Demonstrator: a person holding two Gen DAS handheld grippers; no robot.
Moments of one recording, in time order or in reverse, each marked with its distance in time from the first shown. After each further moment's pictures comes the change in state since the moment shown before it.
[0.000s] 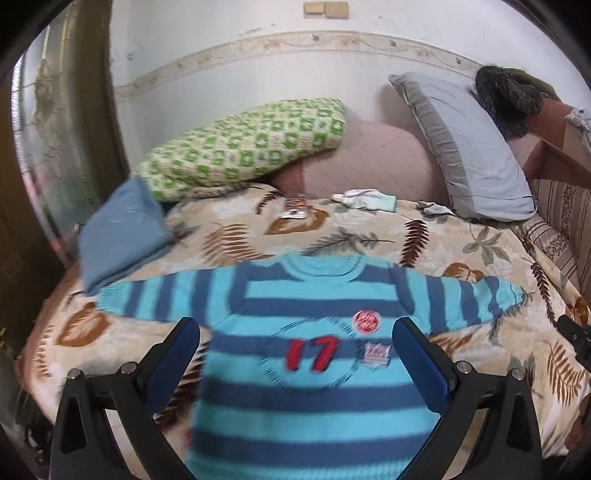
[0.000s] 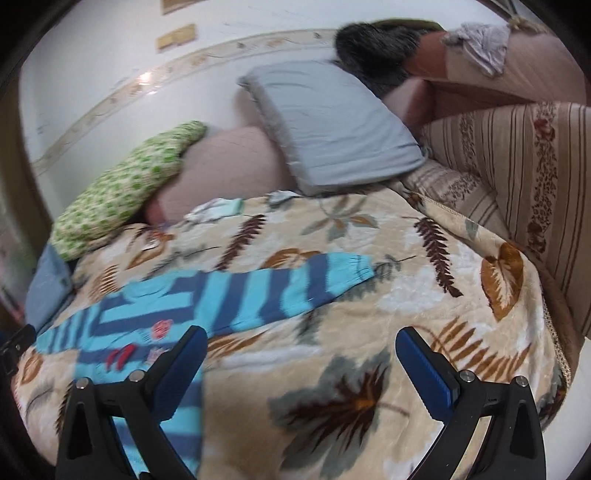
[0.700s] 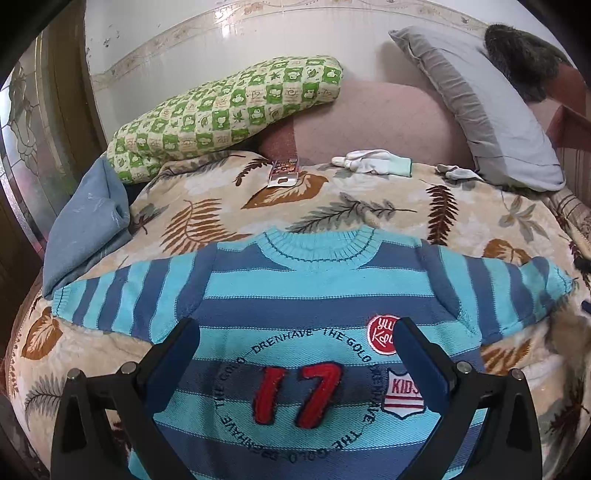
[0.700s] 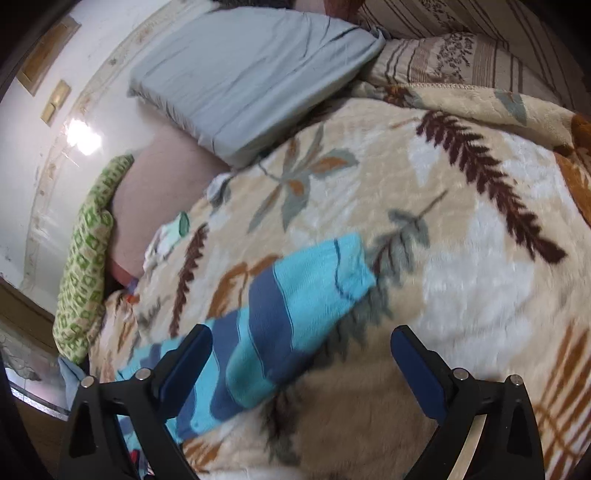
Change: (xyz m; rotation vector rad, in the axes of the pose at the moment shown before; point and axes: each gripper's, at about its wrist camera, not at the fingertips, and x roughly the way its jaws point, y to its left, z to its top) left arm 0.120 -0.024 -0.012 0.044 0.070 0.043; right arm 0.189 -0.099 0.027 0.436 0.148 0.168
